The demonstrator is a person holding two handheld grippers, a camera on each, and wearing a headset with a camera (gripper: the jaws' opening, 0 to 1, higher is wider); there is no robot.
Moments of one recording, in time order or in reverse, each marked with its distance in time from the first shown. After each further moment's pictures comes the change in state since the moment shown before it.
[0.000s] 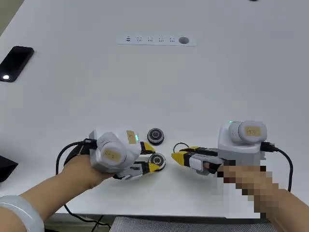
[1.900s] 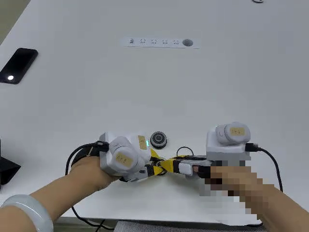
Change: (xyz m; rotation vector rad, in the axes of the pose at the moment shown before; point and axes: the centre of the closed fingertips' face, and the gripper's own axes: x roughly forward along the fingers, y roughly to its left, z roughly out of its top) left arm 0.007 -0.001 -0.006 0.040 0.062 -0.022; right arm 0.034 0.017 -0.015 0.099 0.098 0.109
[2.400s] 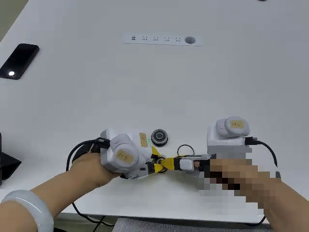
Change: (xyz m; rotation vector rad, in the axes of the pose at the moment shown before) left arm 0.000 -0.001 0.001 0.006 -0.003 0.000; right arm 0.001 0.003 -0.006 0.086 0.060 0.032
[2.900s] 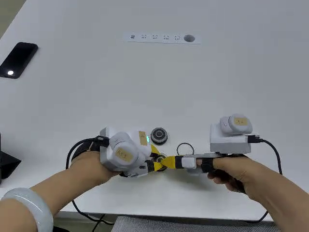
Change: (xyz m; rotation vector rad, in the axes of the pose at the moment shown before) left arm 0.000 0.000 0.000 0.002 0.001 -0.002; right arm -0.006 0.006 -0.003 0.038 0.003 0.055
